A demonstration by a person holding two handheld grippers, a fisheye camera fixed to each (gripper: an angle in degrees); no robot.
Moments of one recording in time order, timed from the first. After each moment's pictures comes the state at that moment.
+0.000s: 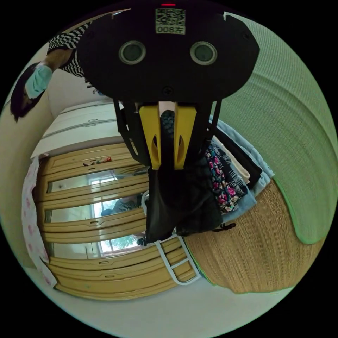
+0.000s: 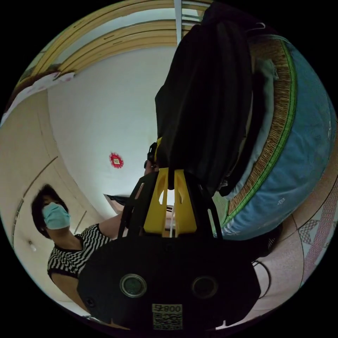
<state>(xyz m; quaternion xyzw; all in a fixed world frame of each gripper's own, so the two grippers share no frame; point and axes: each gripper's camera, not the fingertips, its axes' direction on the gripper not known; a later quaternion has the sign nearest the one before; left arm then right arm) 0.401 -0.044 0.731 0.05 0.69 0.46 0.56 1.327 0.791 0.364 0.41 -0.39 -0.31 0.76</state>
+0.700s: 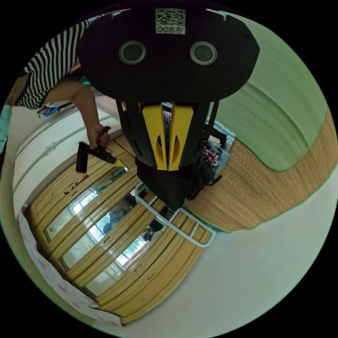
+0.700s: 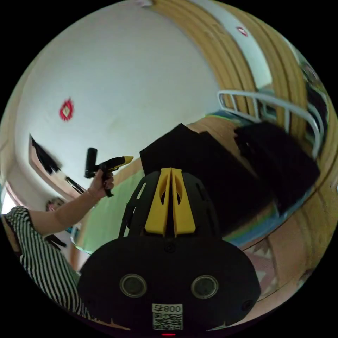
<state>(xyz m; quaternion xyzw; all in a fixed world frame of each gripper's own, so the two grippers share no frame) 0.510 -0.007 1.010 0.30 0.59 0.50 0.56 1.122 0.937 0.330 0.58 0.08 -0.36 0.72</state>
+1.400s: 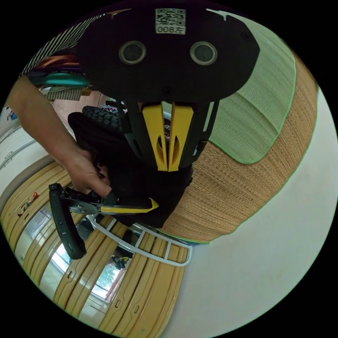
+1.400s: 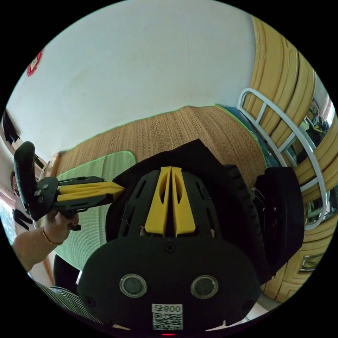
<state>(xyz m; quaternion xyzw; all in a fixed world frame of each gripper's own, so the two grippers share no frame) 0.619 -0.028 1.226 0.34 0.42 0.51 0.67 0.973 0.829 0.380 0.52 0.24 -0.33 0.75</state>
